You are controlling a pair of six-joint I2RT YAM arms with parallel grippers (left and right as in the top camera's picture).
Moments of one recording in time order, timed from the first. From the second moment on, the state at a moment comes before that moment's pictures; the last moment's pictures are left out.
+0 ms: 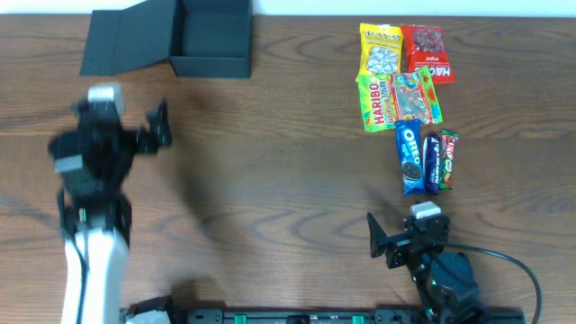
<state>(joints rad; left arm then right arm) 0.22 1.15 0.76 0.07 0.36 -0.08 0.46 0.01 0.15 -0.51 0.16 0.15</state>
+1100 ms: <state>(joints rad) -0.06 2.30 1.90 -0.44 0.16 -0.02 0.46 0.01 0.15 -0.51 0.16 0.15</state>
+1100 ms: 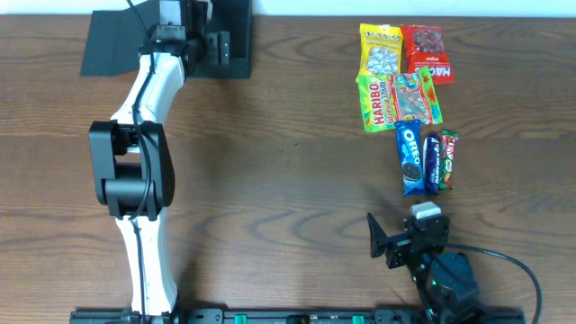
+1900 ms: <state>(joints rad) -0.16 2.30 1.92 -1.21 0.18 -0.11 0.46 0.01 0.15 -0.51 0.16 0.15</state>
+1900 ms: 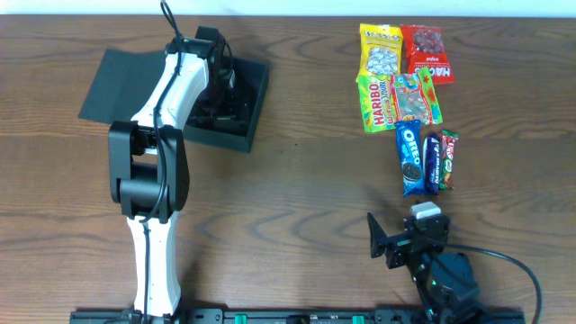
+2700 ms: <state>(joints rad) -0.16 2.30 2.23 -1.32 0.13 -0.11 0.46 0.01 0.15 -0.51 0.16 0.15</state>
